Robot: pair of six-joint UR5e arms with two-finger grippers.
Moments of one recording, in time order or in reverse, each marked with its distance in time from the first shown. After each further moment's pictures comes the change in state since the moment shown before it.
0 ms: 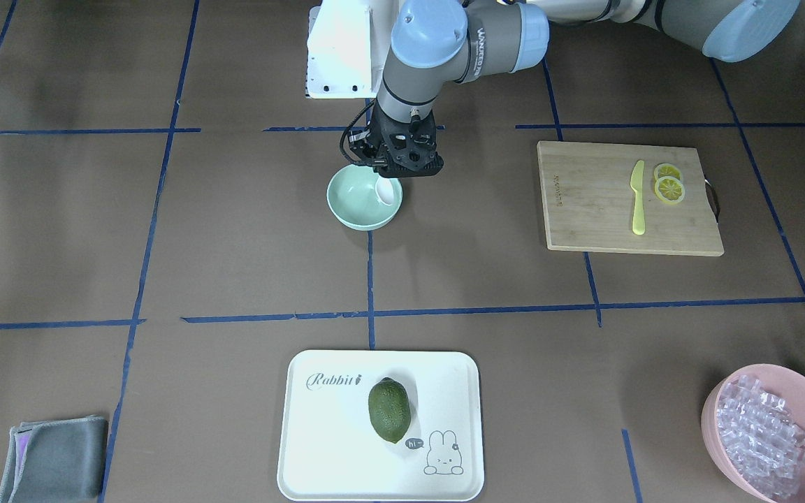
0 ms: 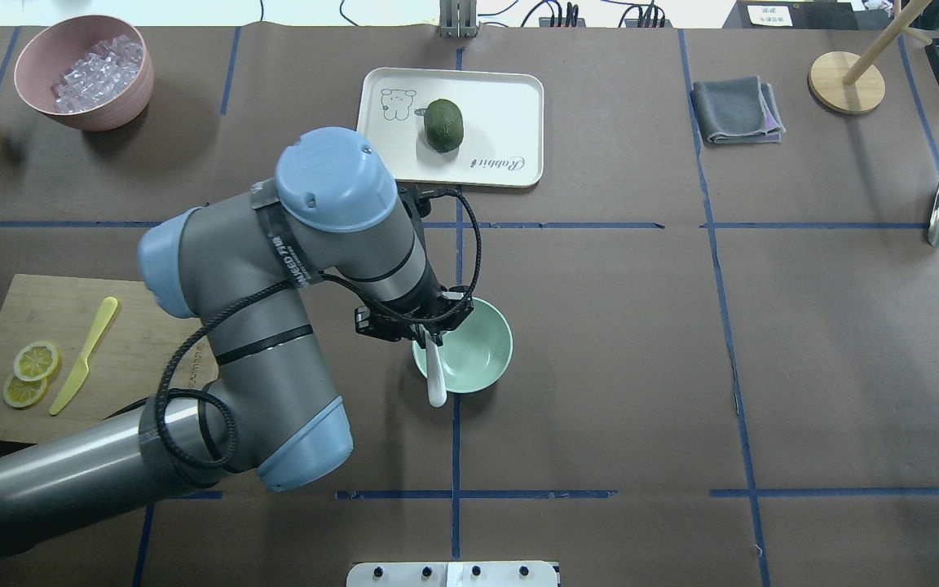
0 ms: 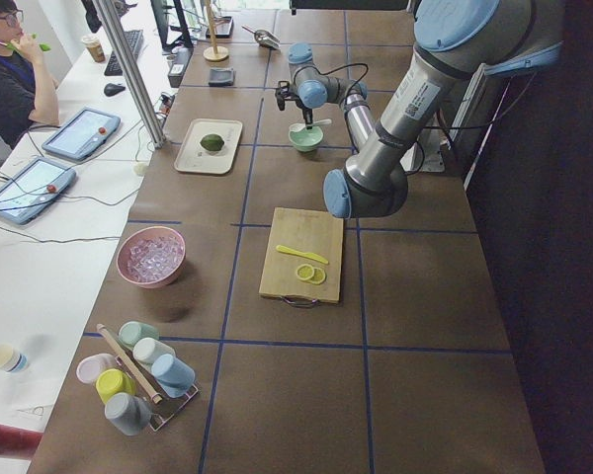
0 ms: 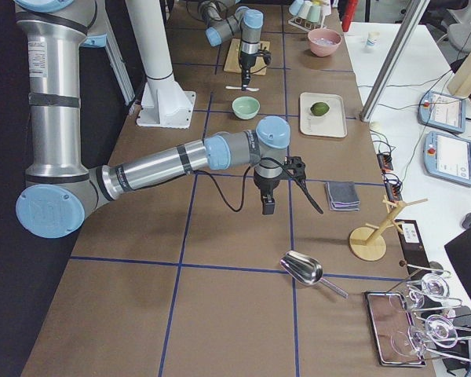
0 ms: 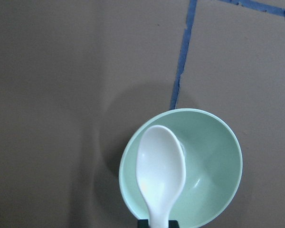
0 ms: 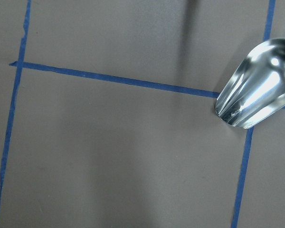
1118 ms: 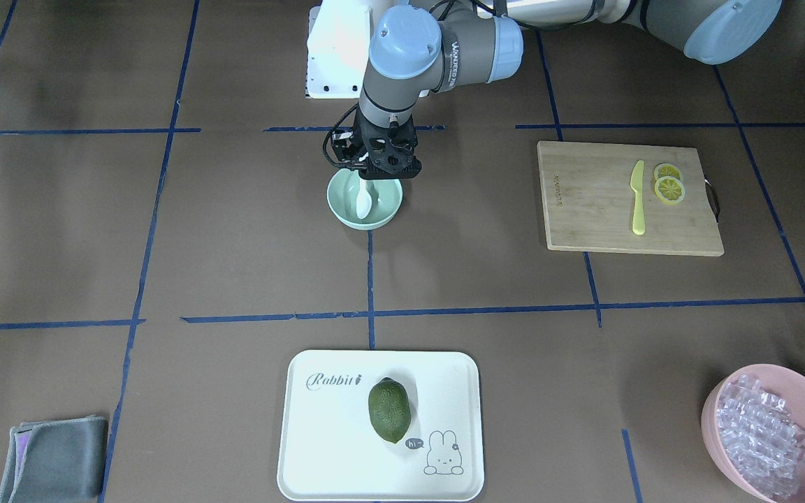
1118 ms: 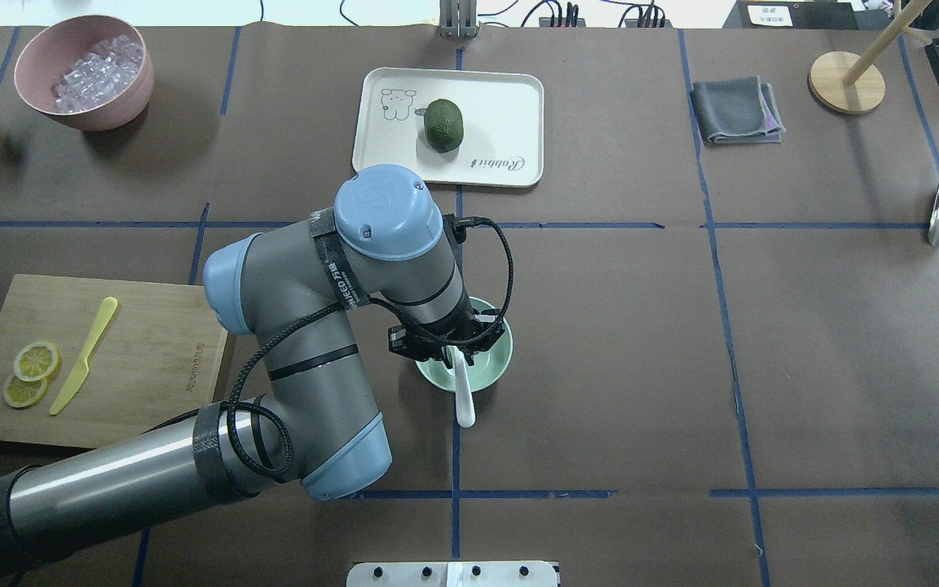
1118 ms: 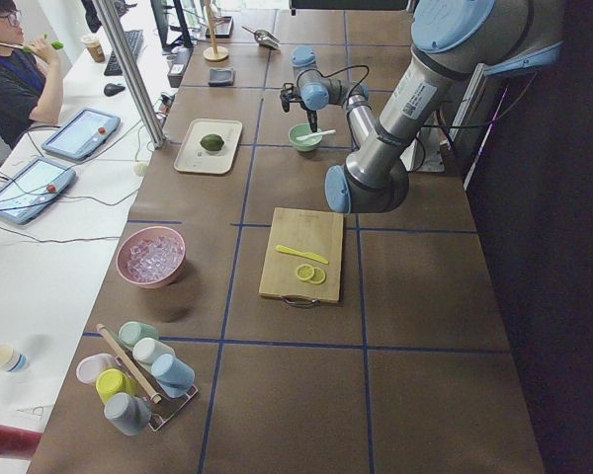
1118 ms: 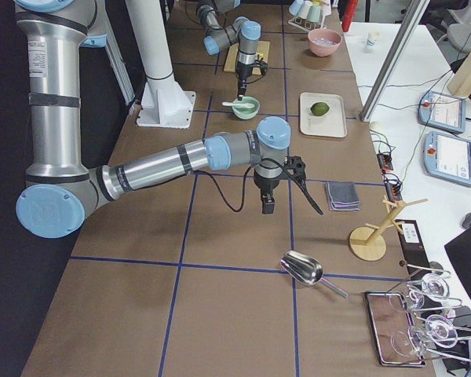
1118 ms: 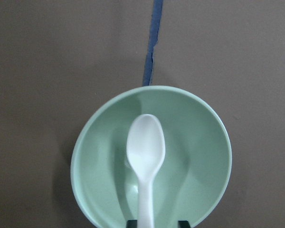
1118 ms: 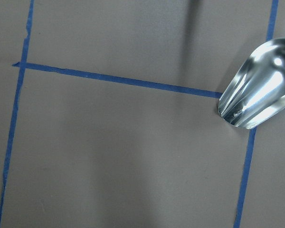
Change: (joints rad) left arm 0.032 -0.026 0.046 -0.019 0.000 -0.004; right arm 0.001 0.002 -0.002 0.000 0.006 0.000
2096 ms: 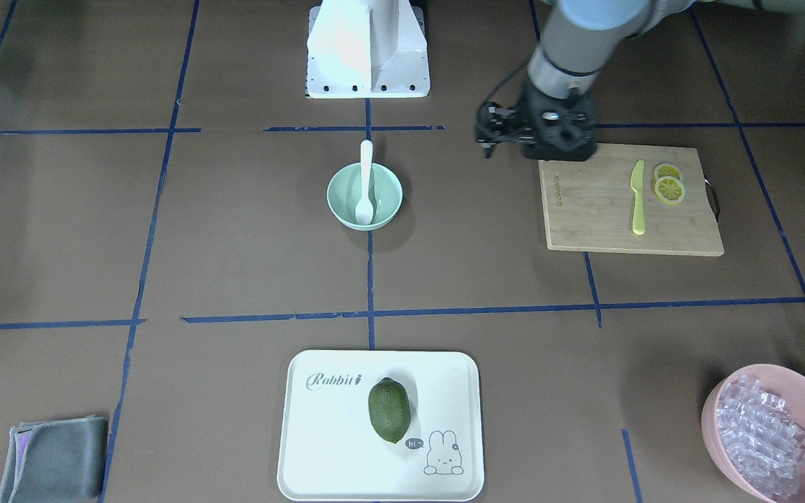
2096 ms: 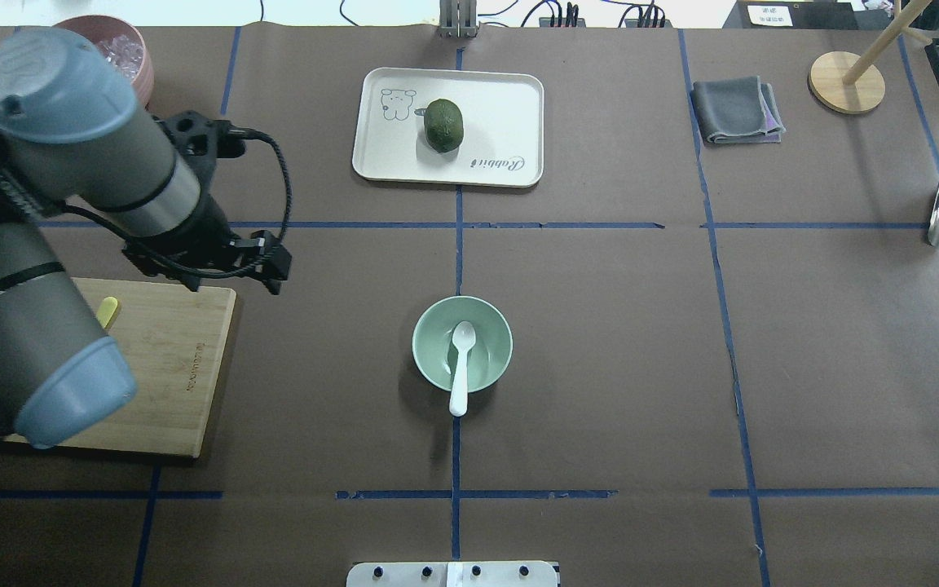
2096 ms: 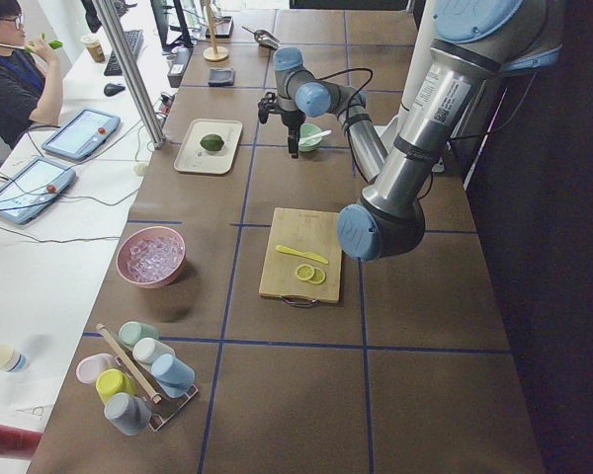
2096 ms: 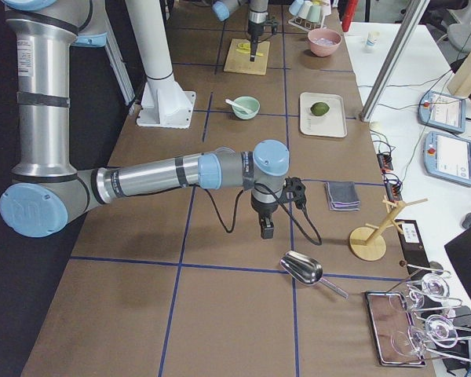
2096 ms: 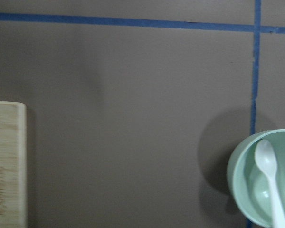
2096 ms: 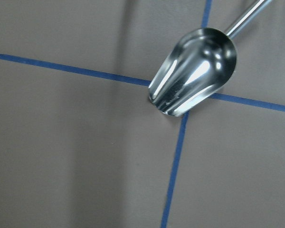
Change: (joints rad) left arm -0.305 0.384 -0.447 0.326 -0.061 0.510; right arm 0.187 -0.034 -0.134 0.000 0.001 -0.271
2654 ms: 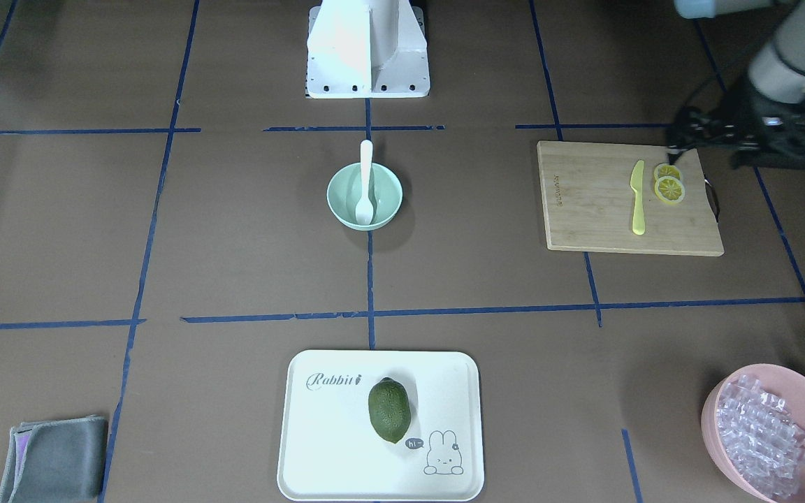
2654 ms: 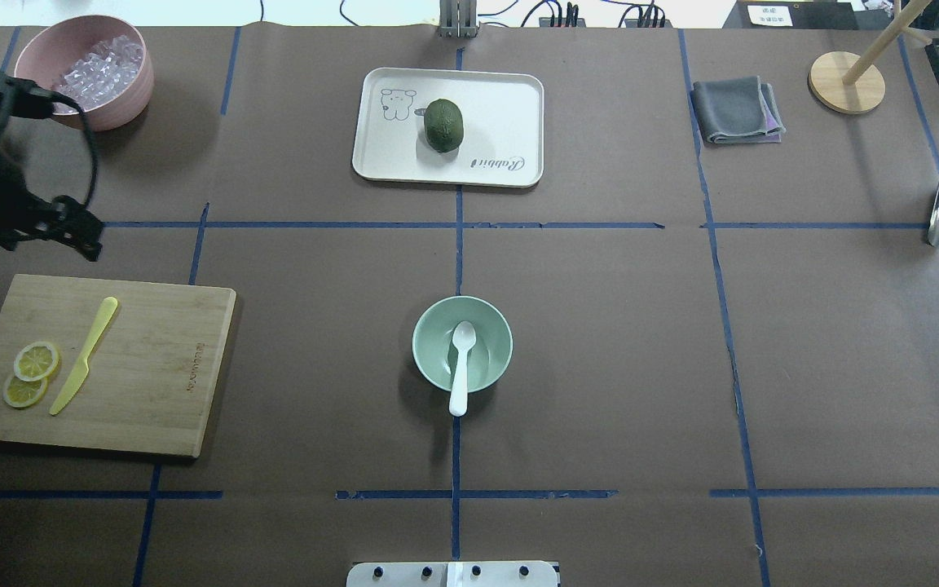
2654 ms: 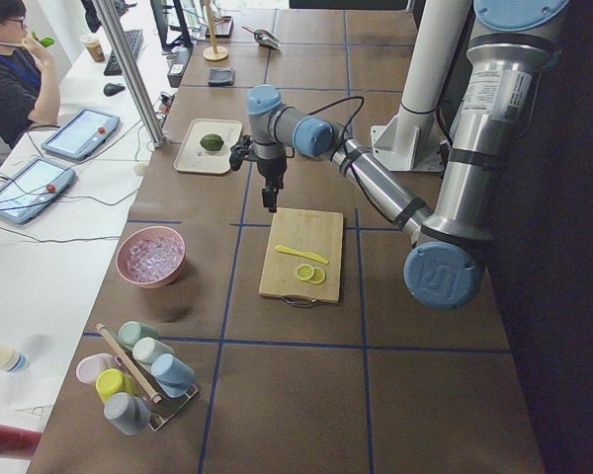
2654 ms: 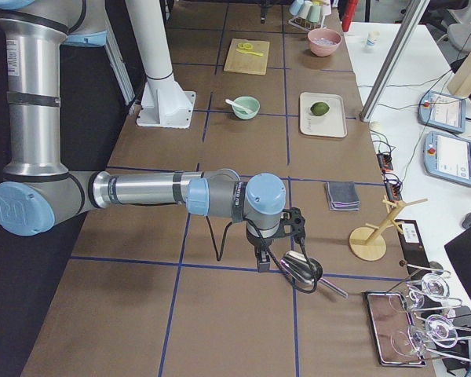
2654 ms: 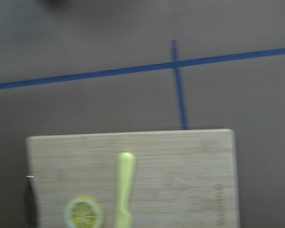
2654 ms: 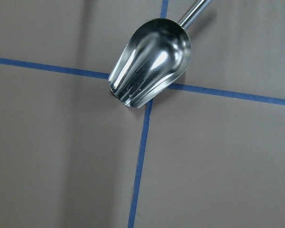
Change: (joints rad) left arm -0.376 0.293 0.010 0.009 -0.128 0.528; right arm 0.080 0.008 -0.073 0.000 0.005 -0.067
